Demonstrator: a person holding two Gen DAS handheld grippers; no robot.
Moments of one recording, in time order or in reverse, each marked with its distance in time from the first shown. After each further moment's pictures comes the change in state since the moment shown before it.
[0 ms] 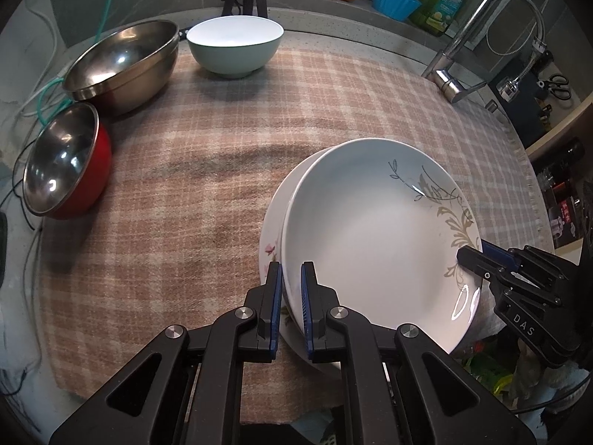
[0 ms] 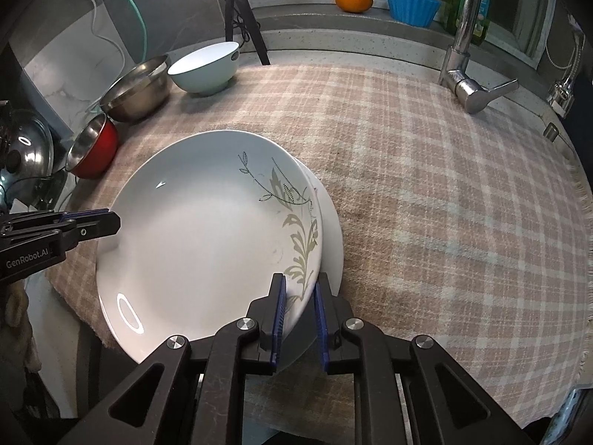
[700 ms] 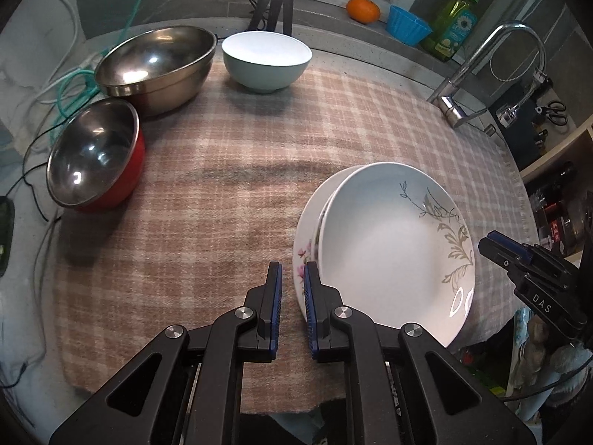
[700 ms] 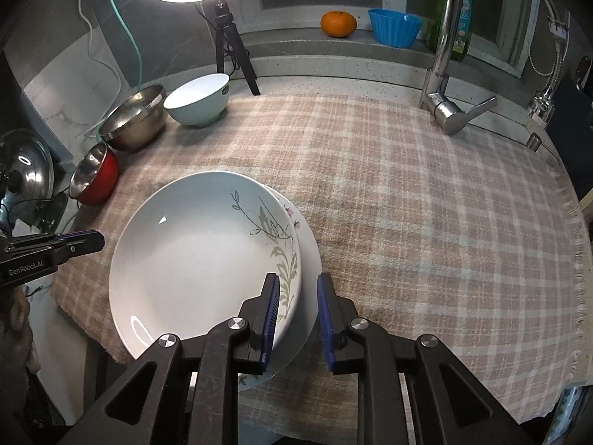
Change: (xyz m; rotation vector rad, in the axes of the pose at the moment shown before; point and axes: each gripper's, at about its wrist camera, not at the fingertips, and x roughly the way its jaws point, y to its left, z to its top) left arm -0.028 0.031 0.000 -0.068 -0.046 -0.033; right arm -0.033 -0.010 0.015 0.039 -0.083 -0.010
